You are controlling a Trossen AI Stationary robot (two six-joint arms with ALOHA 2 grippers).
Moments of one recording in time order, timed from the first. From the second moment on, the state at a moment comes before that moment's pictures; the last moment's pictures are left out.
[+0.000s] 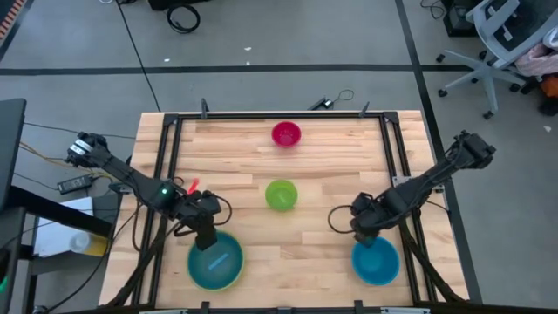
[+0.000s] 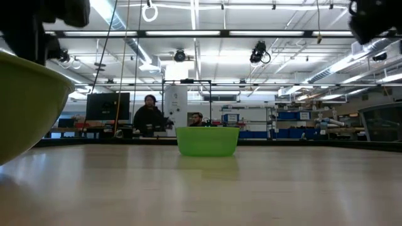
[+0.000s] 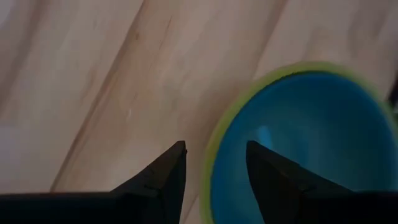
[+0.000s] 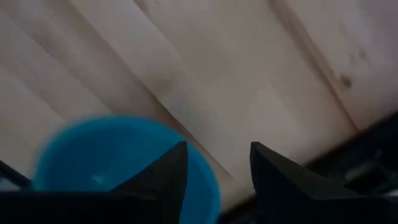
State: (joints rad) left arm -0.51 1.16 0.89 -0.88 -0.11 -0.98; right arm 0.54 1.32 0.97 -1.21 -0.11 1.27
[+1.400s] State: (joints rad) left arm -0.19 1.33 0.96 -0.10 -0.28 -0.61; right arm 0.39 1.26 0.84 -0.81 0.55 1.50
